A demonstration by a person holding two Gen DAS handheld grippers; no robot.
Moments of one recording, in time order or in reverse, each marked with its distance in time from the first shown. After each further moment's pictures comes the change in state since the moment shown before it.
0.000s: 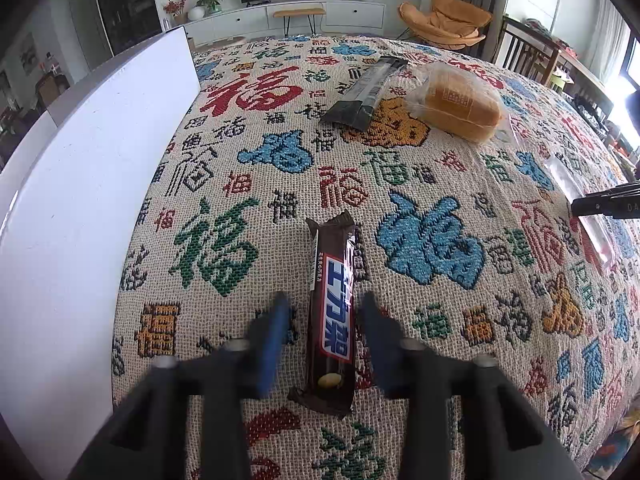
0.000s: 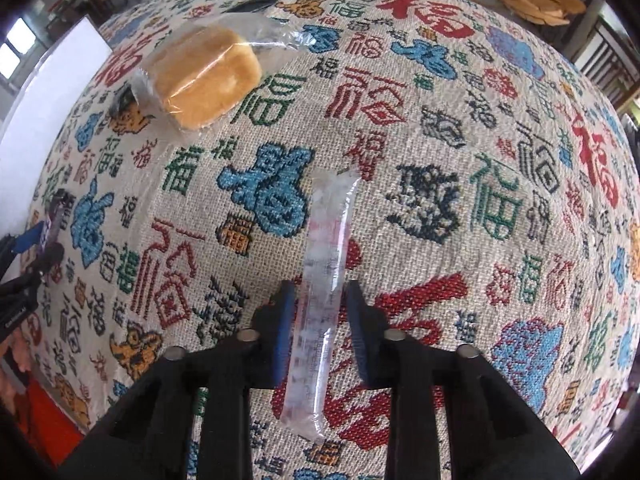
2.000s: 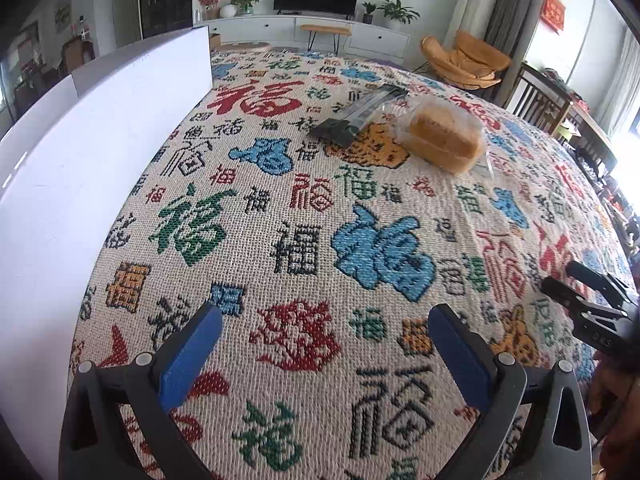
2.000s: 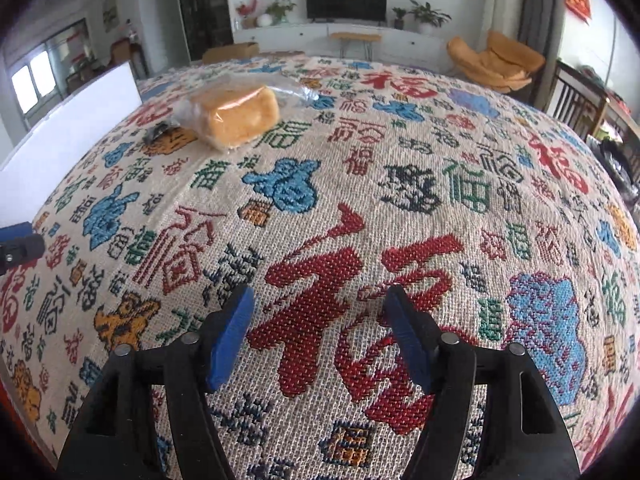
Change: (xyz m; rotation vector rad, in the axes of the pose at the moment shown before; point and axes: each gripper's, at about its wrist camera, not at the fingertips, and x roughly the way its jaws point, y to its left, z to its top) left arm -0.010 -0.021 -0.012 -0.174 -0.078 -0.016; right arm -0.010 0.003 -0.092 0.002 -0.424 -0.042
